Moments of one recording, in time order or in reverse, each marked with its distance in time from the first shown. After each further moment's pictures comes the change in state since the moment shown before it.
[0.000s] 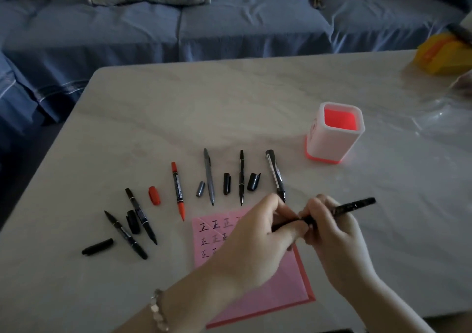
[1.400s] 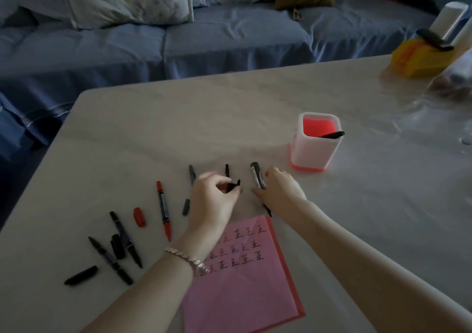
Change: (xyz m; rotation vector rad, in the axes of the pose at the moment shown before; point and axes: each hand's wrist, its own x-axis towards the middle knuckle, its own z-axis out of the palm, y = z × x) left_hand 0.088 -0.041 -0.038 0.549 0.674 0.101; right_hand 0.123 0.027 0.012 -1.265 -0.059 0.134
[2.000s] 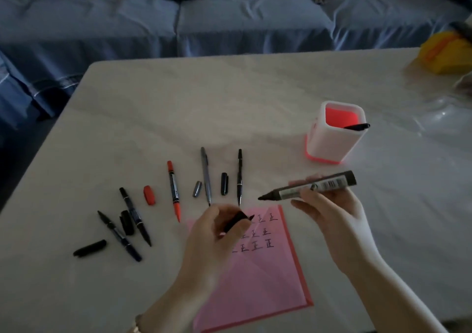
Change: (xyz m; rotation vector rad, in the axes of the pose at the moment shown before) left_hand -0.080 -0.017 -0.035 -0.522 -0.227 -0.267; right_hand -0.101 0.019 -0.026 1.364 0.039 -0.111
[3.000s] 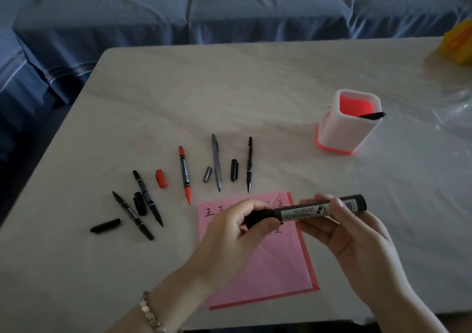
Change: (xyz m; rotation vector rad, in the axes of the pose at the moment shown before) left_hand -0.018 0.016 -0.004 0.158 -0.282 0.208; right_hand -0.036 0.006 -0.006 0.196 -0.100 0.156
